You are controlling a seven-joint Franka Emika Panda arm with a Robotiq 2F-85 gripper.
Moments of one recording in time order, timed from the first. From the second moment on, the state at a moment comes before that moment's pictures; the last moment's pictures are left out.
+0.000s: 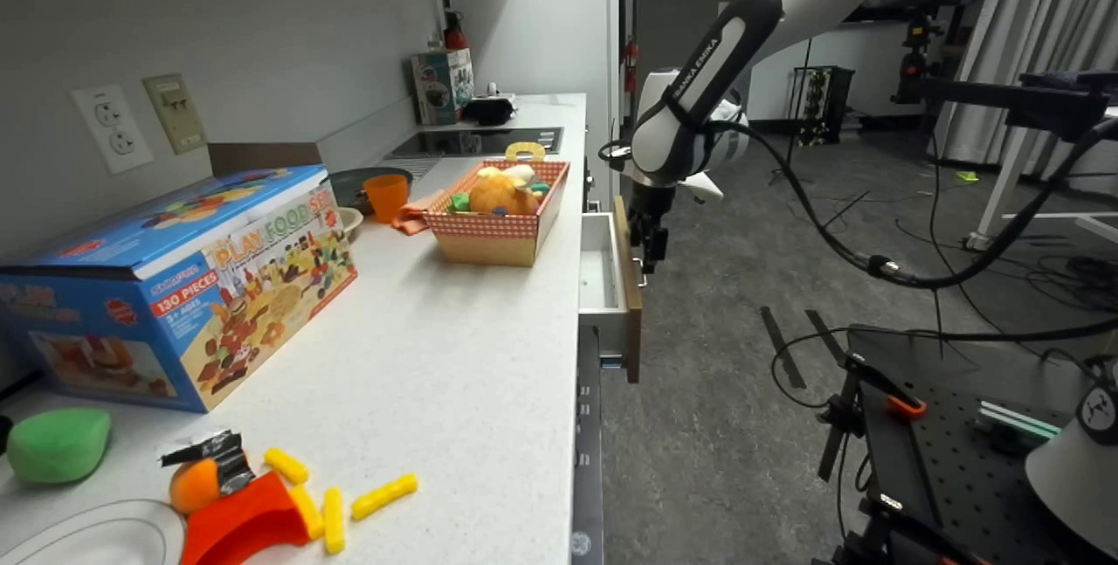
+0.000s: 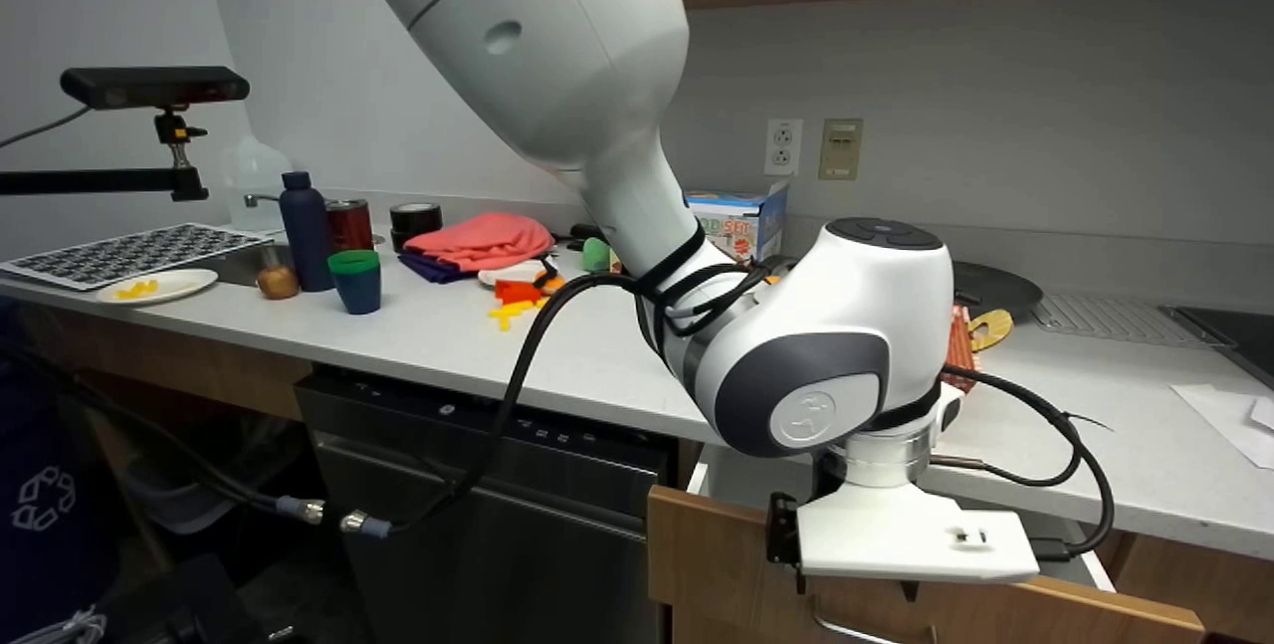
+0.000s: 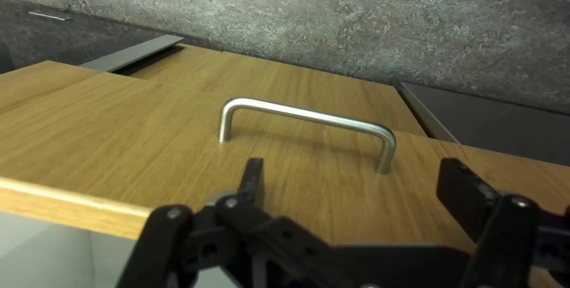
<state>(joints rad) -0.46 0.54 -0.03 -2.04 0.07 2.73 -1.10</state>
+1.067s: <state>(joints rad) -0.46 0.53 0.09 -2.01 0.14 2.85 -0.96</state>
